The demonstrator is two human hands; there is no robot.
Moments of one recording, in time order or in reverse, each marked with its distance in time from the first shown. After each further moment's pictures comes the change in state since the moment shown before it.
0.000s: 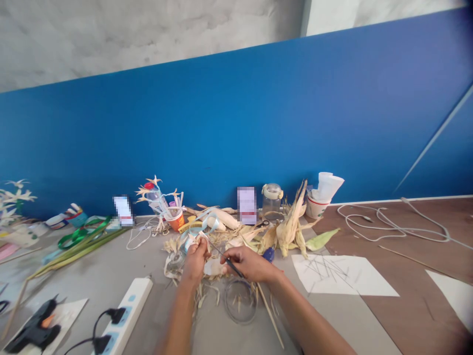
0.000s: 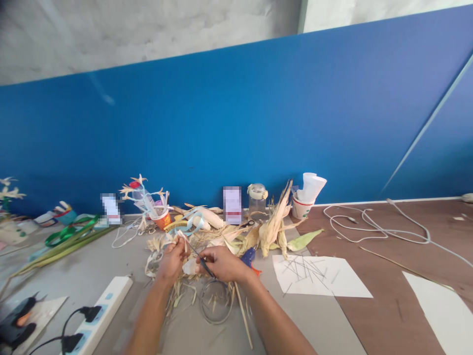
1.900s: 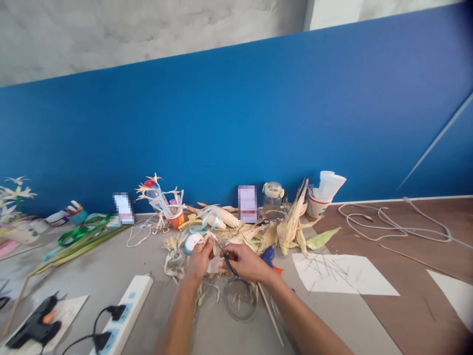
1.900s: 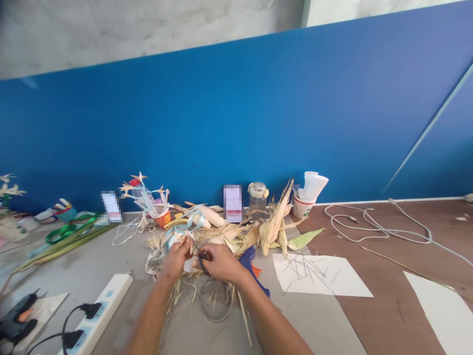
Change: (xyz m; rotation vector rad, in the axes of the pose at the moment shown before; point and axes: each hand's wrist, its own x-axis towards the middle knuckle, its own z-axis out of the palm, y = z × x) left_hand 0.006 -0.017 -0.010 0.239 -0.042 -0.044; right_hand 0.001 -0.003 0.009 -0.179 0.171 -0.001
